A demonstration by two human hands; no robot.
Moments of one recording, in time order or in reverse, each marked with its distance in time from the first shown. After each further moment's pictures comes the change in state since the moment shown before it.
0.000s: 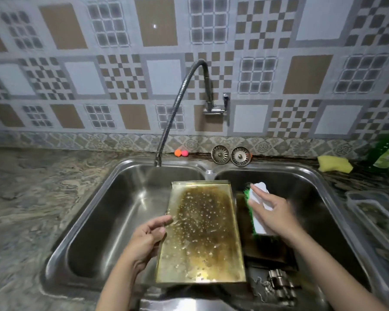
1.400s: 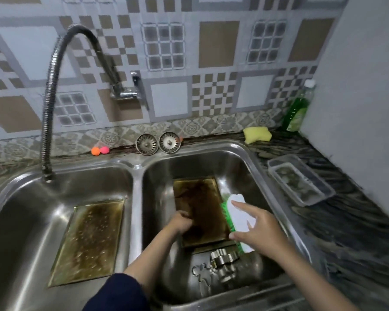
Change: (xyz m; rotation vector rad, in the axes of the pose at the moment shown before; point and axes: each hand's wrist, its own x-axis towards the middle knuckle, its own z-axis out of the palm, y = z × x) left_hand 0.132 -0.061 0.231 0.592 -0.275 -0.260; right_hand -0.054 0.093 -0.080 -0.063 0.056 0.168
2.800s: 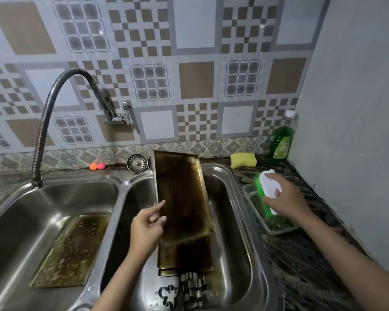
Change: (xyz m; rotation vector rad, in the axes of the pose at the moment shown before) left_hand -0.099 0.046 0.029 -0.207 0.559 0.710; right_hand 0.097 0.042 -0.184 -0.232 0.215 -0.114
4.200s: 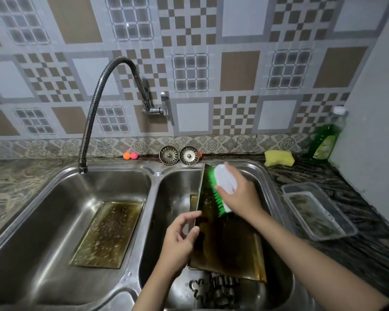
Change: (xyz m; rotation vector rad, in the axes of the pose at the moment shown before) left_hand -0.035 0.006 -0.028 -0.194 -0.136 -0.028; right_hand -0.015 -0.129 0.153 0.177 -0.048 -0.275
